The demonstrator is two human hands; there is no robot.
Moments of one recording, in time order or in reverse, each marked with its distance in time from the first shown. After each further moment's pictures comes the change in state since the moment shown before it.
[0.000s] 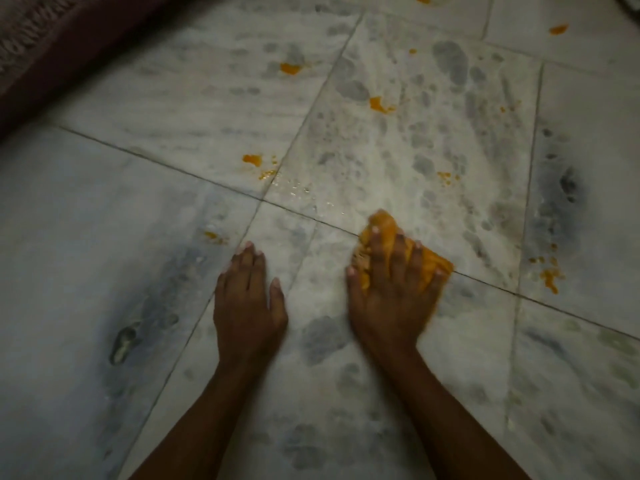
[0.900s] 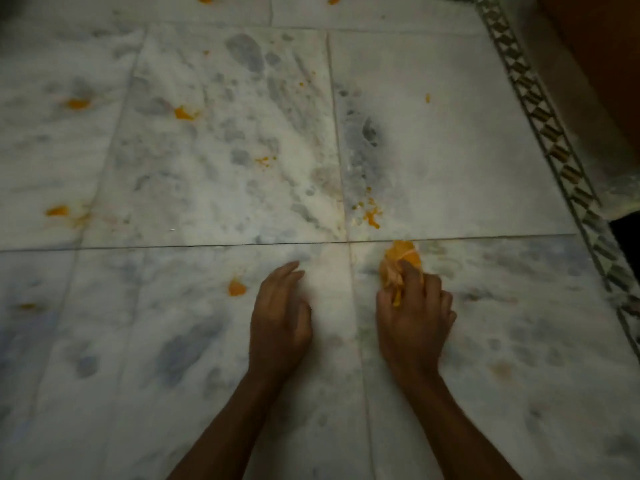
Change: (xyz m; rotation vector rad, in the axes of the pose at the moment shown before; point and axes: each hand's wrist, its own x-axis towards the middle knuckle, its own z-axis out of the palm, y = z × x) left_hand -0.076 0.224 0.037 -0.680 -0.233 0.416; right_hand -0.076 0.215 -0.082 0.088 0.286 0.535
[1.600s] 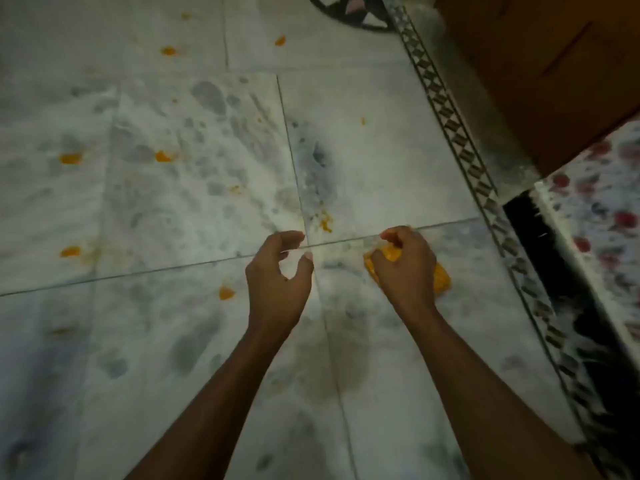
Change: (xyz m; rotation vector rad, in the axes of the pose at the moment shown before) left_hand 0.061 0.168 -0.076 -0.268 -0.050 -0.217; right_hand 0.067 -0.026 -0.158 0.467 -0.164 0.189
